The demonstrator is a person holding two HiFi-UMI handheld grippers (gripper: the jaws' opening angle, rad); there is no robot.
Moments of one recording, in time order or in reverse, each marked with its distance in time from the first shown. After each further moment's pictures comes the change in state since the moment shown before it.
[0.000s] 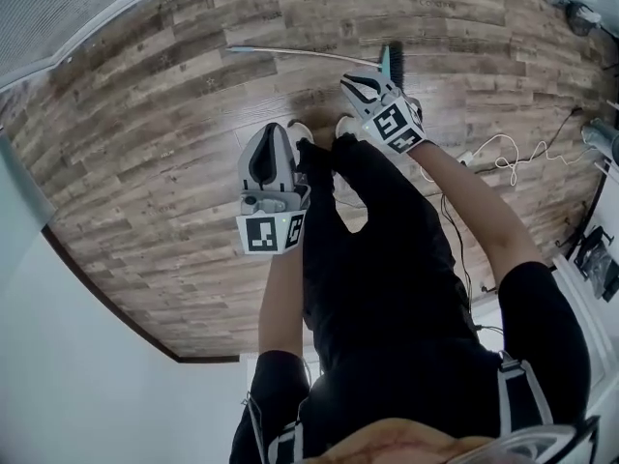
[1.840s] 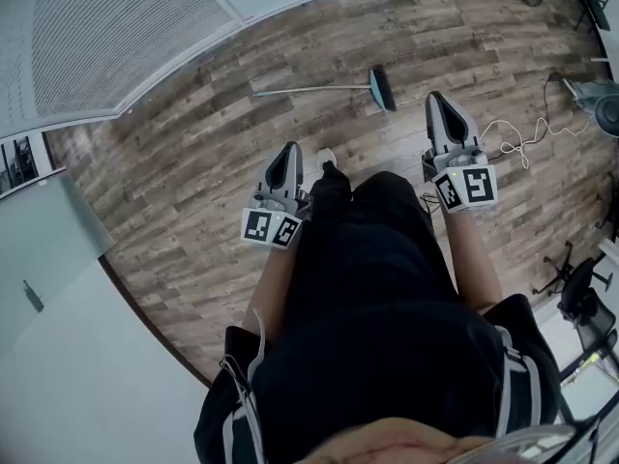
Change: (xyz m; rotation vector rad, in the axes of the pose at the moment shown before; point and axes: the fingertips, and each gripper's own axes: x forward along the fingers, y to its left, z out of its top) left arm -0.142 -0.158 0.158 -0.050 0.108 -0.391; right arm -0.488 0.054 0.162 0.427 -0.701 -0.693
